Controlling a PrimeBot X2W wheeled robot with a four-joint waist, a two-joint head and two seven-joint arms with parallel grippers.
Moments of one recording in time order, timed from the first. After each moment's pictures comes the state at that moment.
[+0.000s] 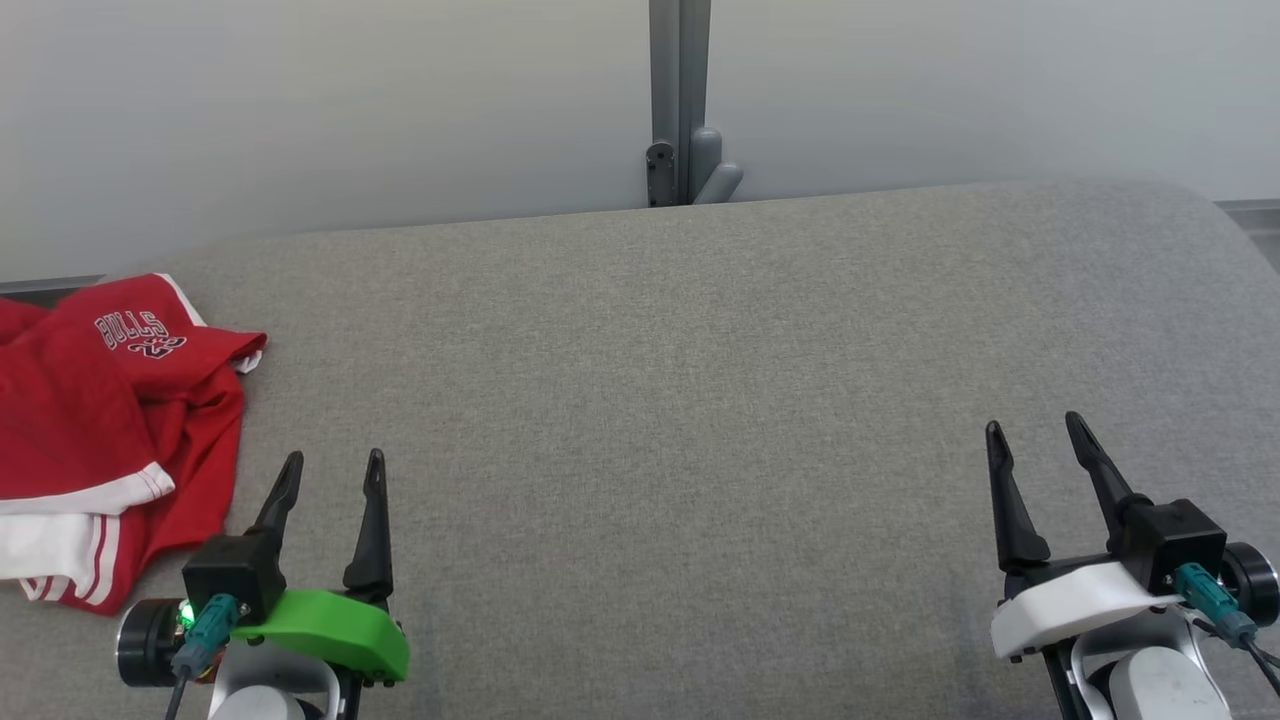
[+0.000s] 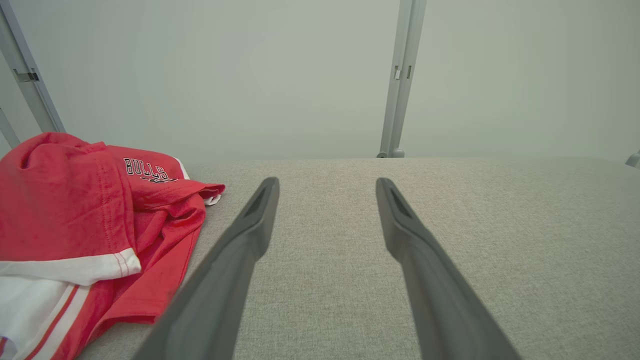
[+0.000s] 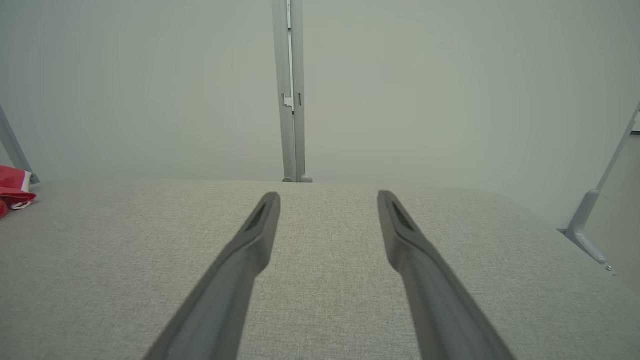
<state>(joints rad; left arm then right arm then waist) -0.11 0.21 -0.22 0.24 -0.34 0.04 -0.20 -0.05 -0.09 -0.02 0.18 0.08 0.13 -0.26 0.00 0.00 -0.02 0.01</state>
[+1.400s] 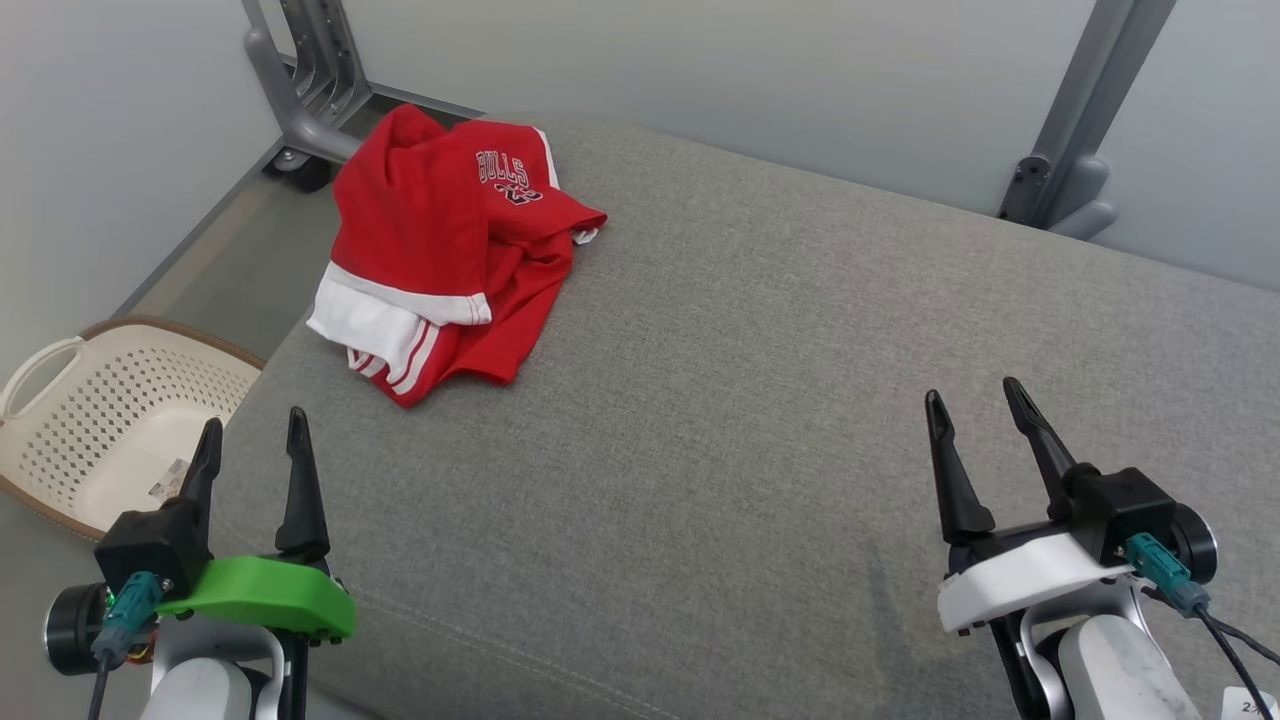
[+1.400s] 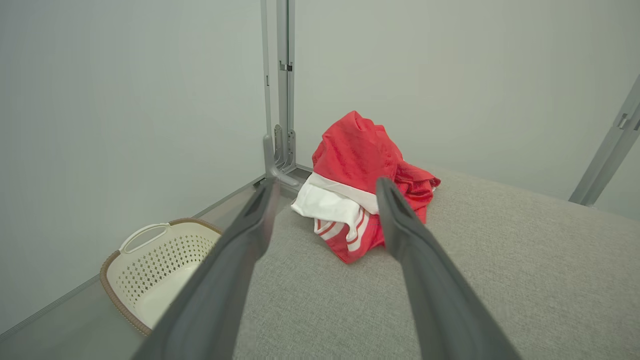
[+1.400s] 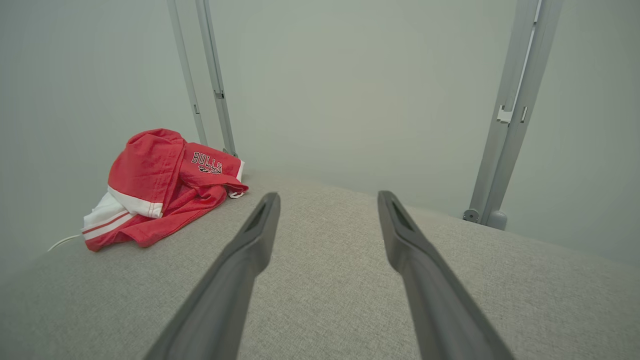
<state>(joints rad) -0.14 0.25 -0.16 0.22 -0.40 0.08 -0.21 -0.11 -0.06 0.06 0.17 0.10 0.13 -0.26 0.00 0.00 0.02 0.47</state>
